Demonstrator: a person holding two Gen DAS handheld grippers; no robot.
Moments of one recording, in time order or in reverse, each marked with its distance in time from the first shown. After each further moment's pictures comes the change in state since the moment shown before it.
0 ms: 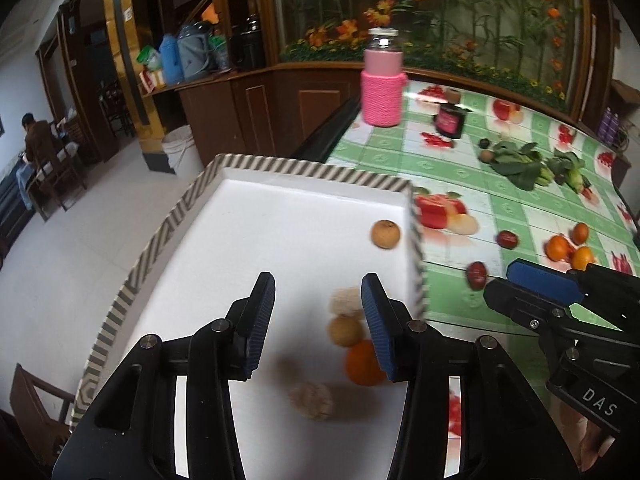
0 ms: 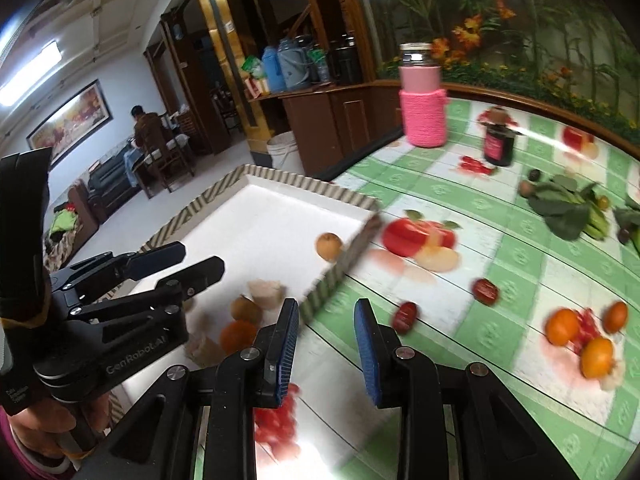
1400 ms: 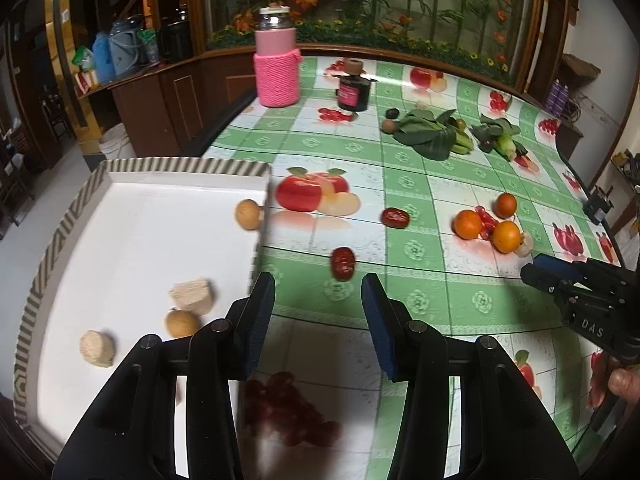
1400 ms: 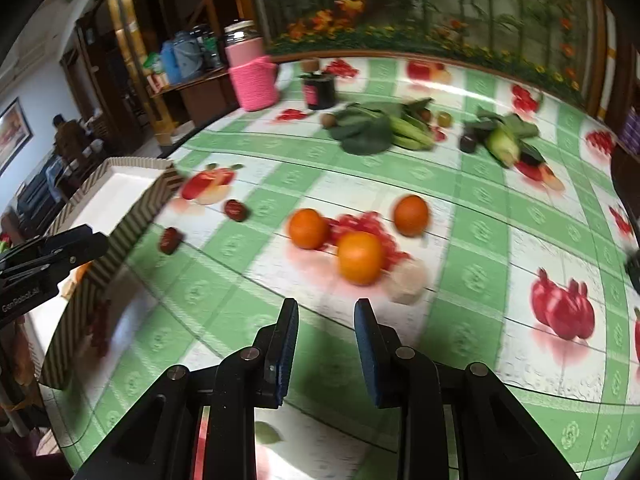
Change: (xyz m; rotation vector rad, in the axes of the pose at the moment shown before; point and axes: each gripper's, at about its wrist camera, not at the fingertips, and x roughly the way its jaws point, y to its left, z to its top) left arm 0.008 -0.095 0.005 0.084 0.082 -0.199; right arm -0.069 -0.151 -0.058 0.161 0.088 -0.269
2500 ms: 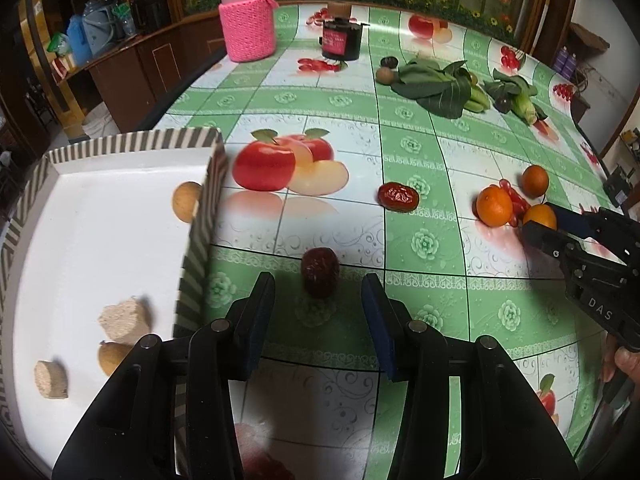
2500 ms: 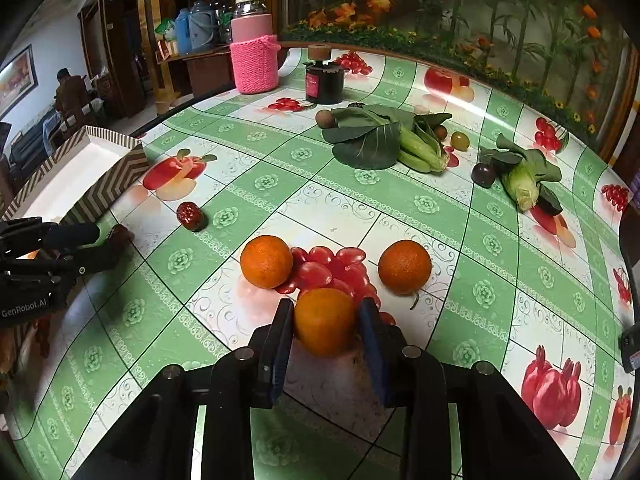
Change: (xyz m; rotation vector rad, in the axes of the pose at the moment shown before) left arm 0.069 -0.015 0.013 0.029 0.157 -0.007; right arm 0.045 0.000 0.031 -0.178 0.025 -0.071
